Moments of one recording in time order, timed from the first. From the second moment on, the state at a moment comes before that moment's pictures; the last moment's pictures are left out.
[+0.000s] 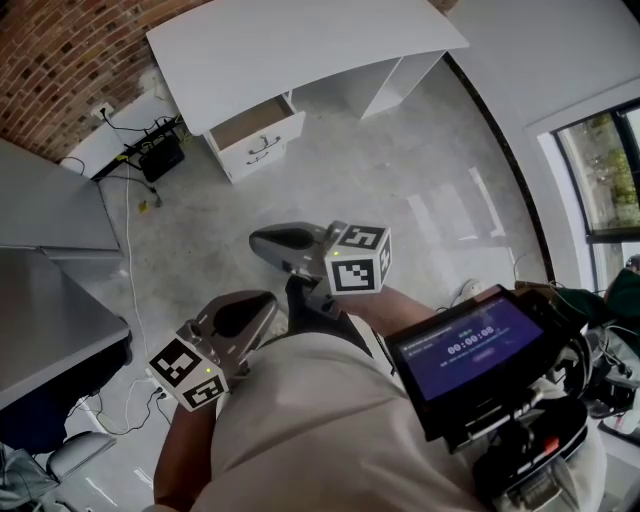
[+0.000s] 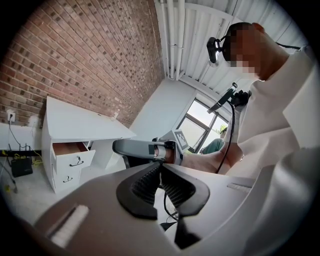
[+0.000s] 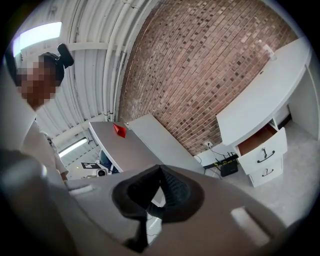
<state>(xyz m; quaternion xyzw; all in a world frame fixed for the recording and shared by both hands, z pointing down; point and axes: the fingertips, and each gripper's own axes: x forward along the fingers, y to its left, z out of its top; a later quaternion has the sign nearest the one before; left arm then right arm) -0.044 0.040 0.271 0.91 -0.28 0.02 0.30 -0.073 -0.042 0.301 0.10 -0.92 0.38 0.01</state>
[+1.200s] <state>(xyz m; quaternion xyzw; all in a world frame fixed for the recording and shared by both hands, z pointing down) -0.041 0.023 0.284 0.91 -0.27 0.03 0.31 -0.084 -0.045 0.295 0.08 -0.93 0.35 0.01</state>
